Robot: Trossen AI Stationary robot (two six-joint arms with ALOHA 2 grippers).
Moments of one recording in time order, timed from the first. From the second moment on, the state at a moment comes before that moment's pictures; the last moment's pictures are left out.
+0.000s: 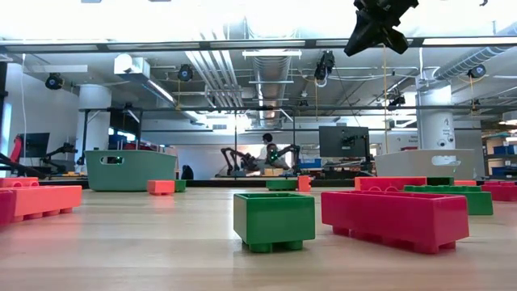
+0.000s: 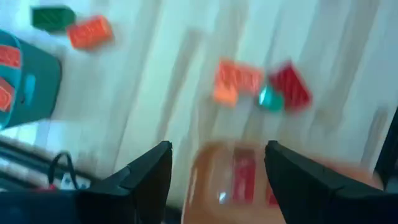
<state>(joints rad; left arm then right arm) -0.85 1.44 1.47 -1.54 -0.36 -1.14 -0.43 1.12 1.22 -0.77 0.08 0.45</state>
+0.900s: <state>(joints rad) -0.26 1.14 1.03 -0.72 -0.34 -0.72 -0.39 1.13 1.22 -0.67 -0.19 0.32</state>
